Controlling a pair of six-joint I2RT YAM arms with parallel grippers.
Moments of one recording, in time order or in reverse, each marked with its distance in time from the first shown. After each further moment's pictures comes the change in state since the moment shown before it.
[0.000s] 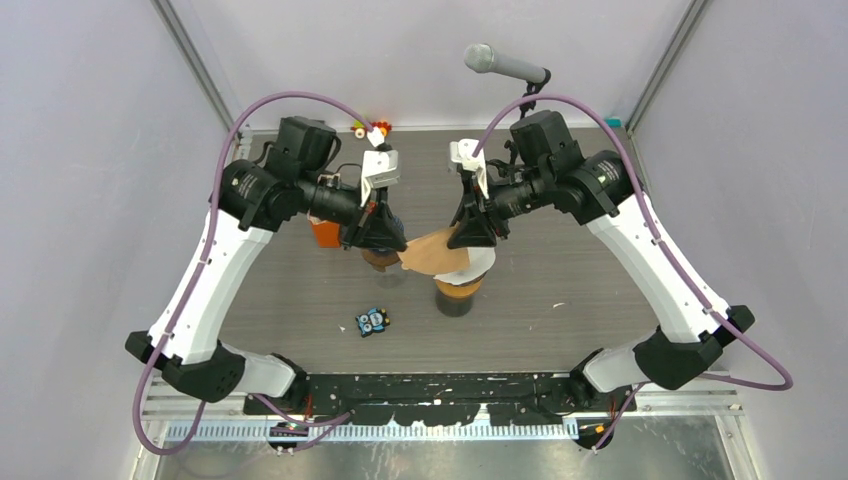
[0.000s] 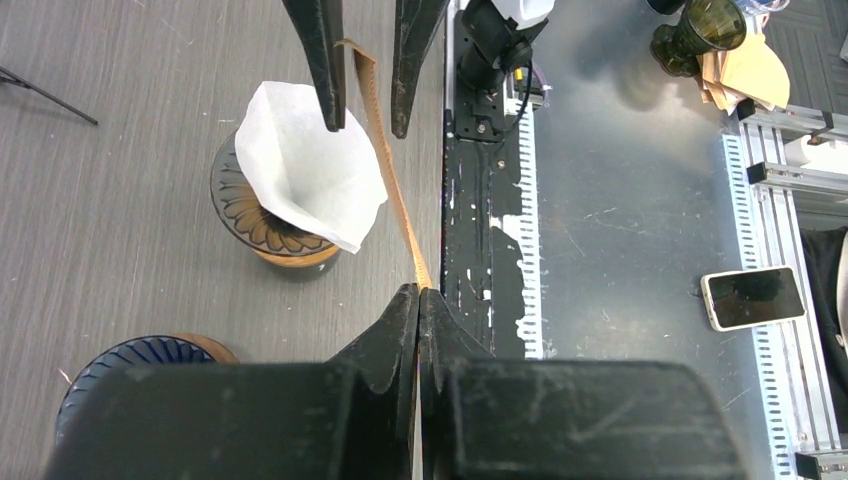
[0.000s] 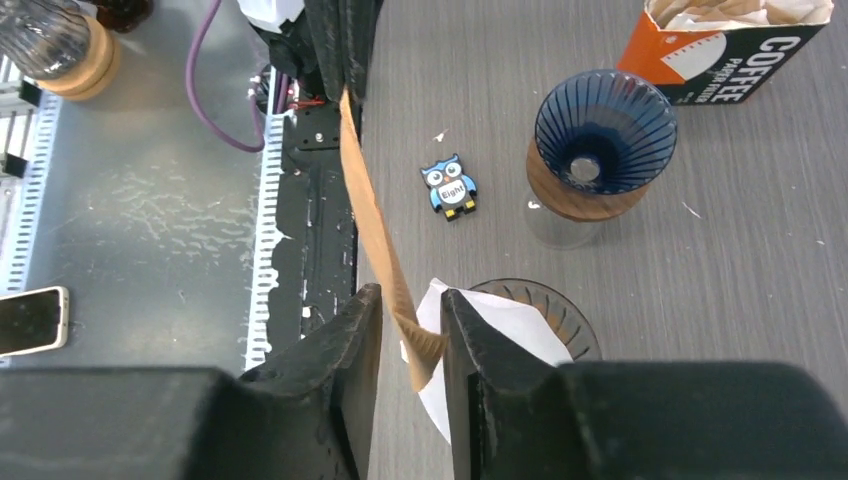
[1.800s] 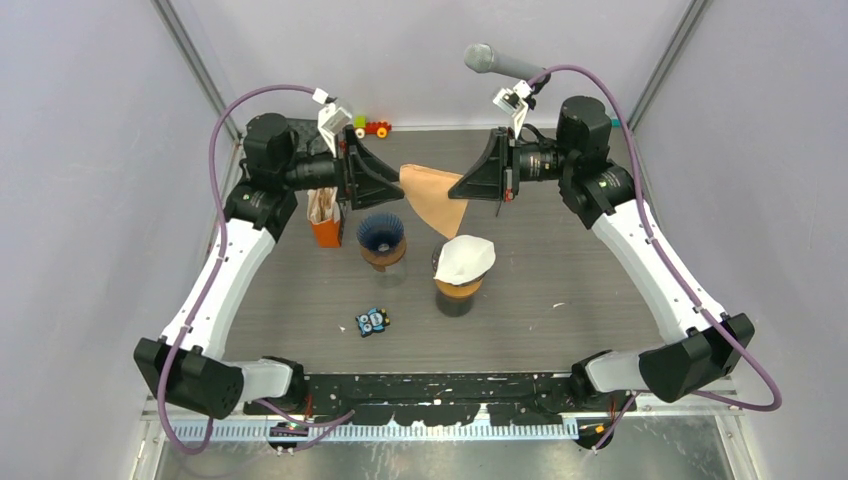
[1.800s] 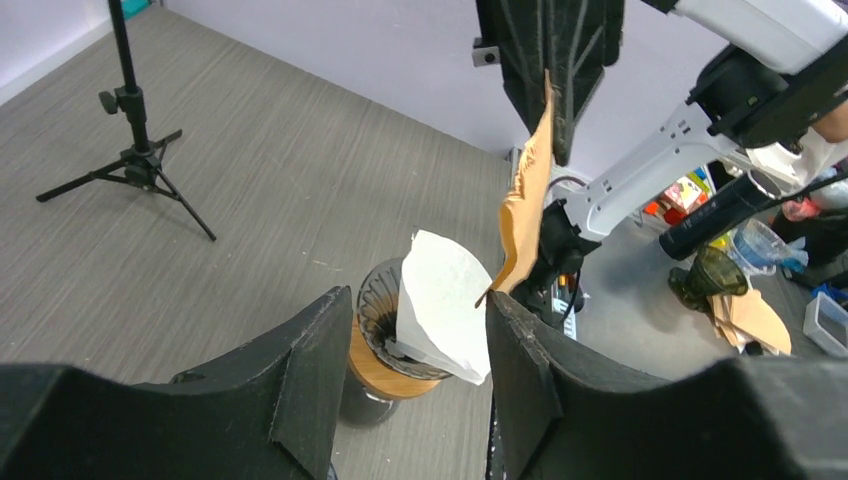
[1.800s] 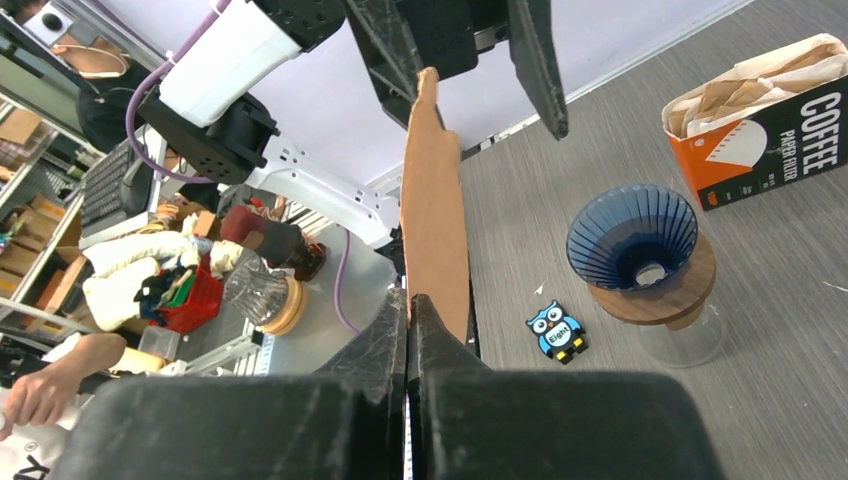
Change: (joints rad) left arm 0.283 -0.100 -0.507 1.101 0.193 -0.696; right arm -0.245 -0.079 -0.346 0.900 -0.323 0.966
